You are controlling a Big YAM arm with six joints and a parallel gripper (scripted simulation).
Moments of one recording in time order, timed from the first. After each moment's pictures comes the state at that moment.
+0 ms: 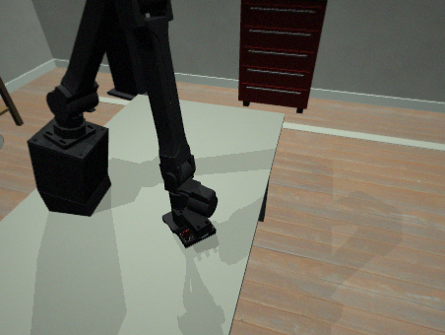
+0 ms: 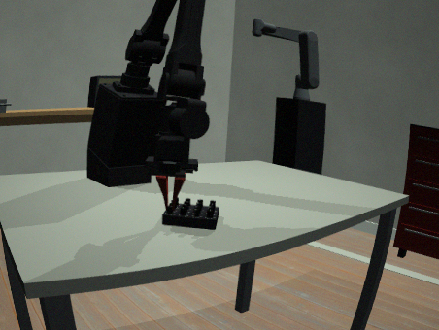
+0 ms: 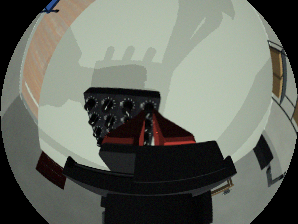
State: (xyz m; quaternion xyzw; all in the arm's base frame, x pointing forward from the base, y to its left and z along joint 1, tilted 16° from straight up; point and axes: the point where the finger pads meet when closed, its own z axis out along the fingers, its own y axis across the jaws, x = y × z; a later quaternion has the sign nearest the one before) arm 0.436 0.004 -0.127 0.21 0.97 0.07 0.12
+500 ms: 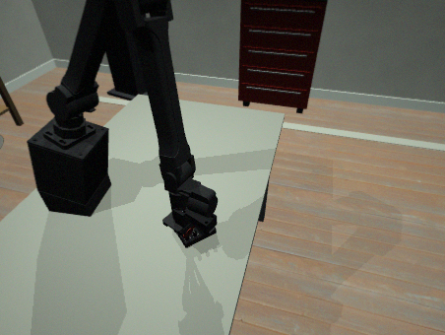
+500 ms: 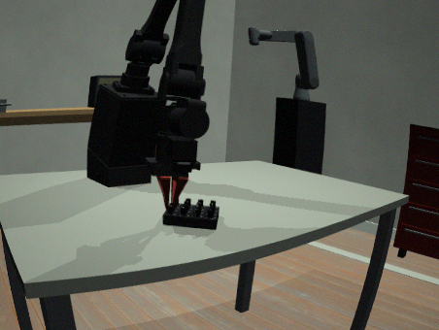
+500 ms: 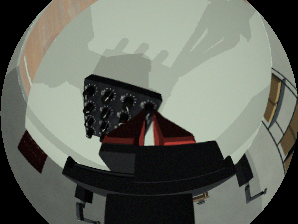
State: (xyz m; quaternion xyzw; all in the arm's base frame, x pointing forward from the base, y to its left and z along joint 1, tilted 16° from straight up) arm 0.436 0.003 -0.127 0.09 0.99 0.05 0.13
